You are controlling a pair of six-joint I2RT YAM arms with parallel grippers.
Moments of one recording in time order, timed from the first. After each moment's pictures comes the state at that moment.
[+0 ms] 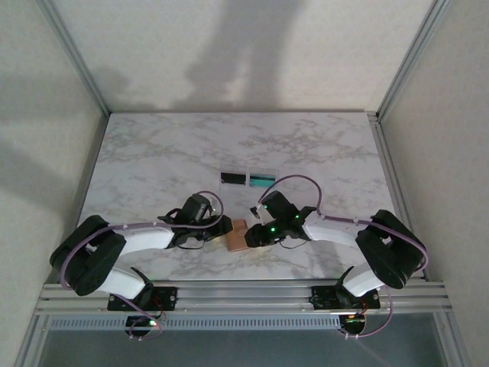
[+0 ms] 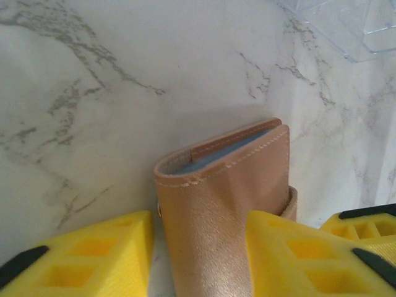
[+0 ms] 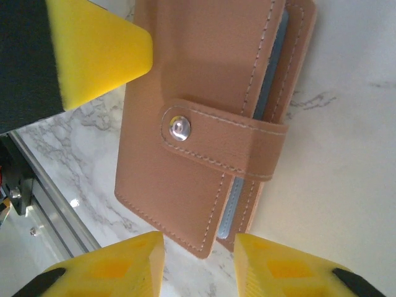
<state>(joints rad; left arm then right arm) -0.64 1.45 0.48 0.11 0.31 -0.98 0.84 1.52 0.67 -0.17 -0.49 0.54</state>
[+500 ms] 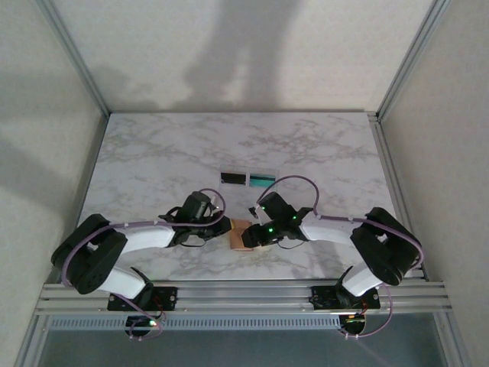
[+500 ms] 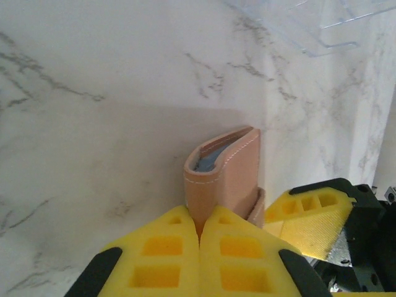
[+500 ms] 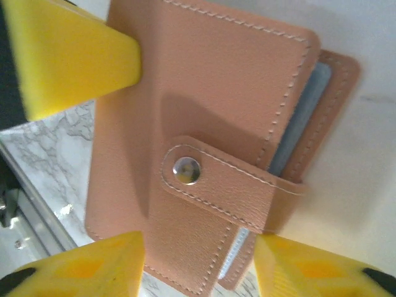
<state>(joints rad) -0.63 1.43 0.48 0.15 0.37 -0.98 0.86 1.51 0.67 -0.17 -0.42 0.54</state>
